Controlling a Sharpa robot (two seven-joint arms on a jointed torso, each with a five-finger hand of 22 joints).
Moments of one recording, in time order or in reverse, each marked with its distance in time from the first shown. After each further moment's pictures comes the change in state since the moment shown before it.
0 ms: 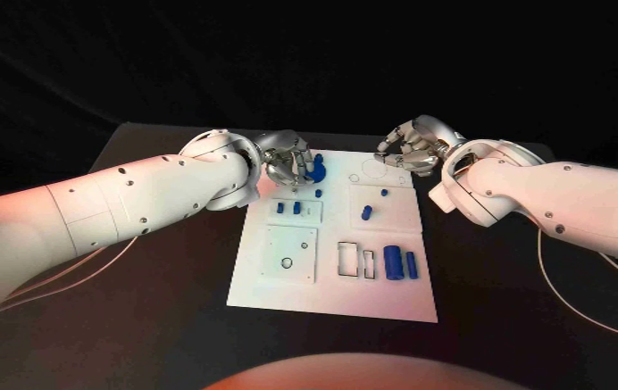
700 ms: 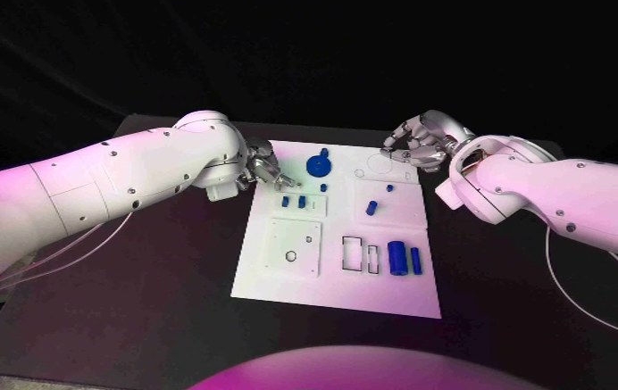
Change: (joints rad) left arm 0.031 -0.041 0.032 -0.003 0.169 0.329 -0.458; left_hand -0.360 0.023 -0.034 0.083 0.116 0.153 -0.115 0.123 0.189 0.496 -0.122 0.549 0.649 0.358 -0.119 0.500 0.504 -0.078 0.361 -0.107 0.728 0.205; right arm 0.001 -0.005 0.000 0.007 -0.003 0.003 -0.004; right_hand 0.005 0.005 -0.008 0.003 -0.010 0.000 0.000 0.009 0.001 0.004 0.004 0.007 0.012 0.000 0.000 0.004 0.000 0.000 0.000 0.000 0.009 0.003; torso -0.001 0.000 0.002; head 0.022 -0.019
